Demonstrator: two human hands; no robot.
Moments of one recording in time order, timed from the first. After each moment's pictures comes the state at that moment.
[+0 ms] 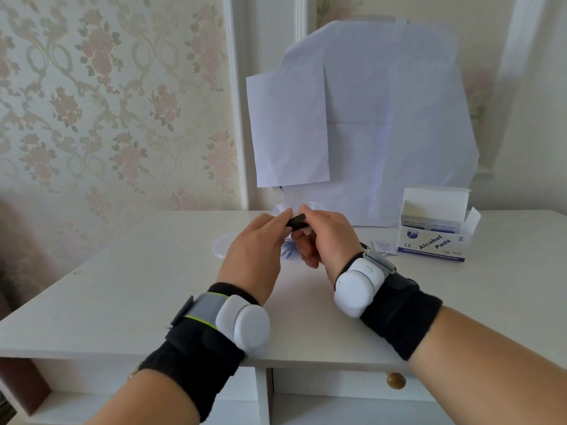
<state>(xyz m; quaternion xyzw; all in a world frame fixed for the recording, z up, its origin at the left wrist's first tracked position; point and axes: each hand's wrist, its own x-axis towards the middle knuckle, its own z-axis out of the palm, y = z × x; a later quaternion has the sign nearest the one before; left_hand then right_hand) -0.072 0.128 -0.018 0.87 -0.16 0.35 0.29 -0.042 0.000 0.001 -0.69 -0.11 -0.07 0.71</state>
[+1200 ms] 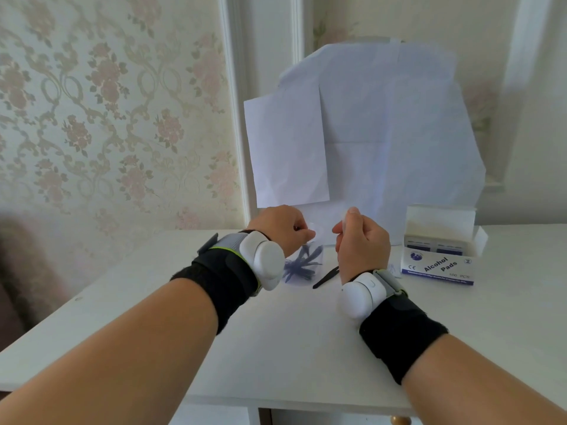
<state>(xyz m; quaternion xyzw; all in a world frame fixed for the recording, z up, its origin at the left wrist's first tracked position) -0.001 0.104 0.050 0.97 -0.09 0.14 0.17 0.005 -0.026 -0.006 -0.68 0.03 -0.36 0.64</state>
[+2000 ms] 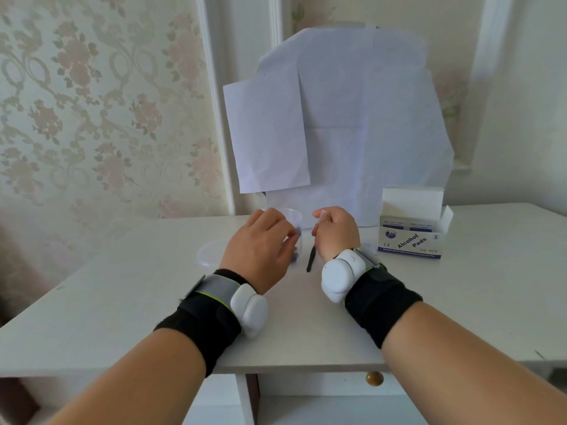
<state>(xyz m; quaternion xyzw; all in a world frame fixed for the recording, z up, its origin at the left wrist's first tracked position) -0.031 0.109 -0.018 0.83 -0.27 0.47 0.12 0.005 -0.033 -0.012 -0.79 0.02 -0.23 0.57</state>
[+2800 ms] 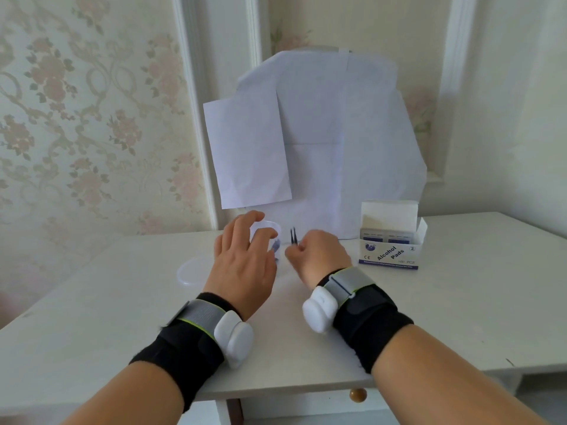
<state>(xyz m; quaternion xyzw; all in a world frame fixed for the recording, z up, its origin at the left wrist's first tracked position) -0.040 0.101 -0.022 0.86 -0.20 0.46 0.13 -0.021 -0.043 -0.001 -0.93 0.00 -0.17 0.31</state>
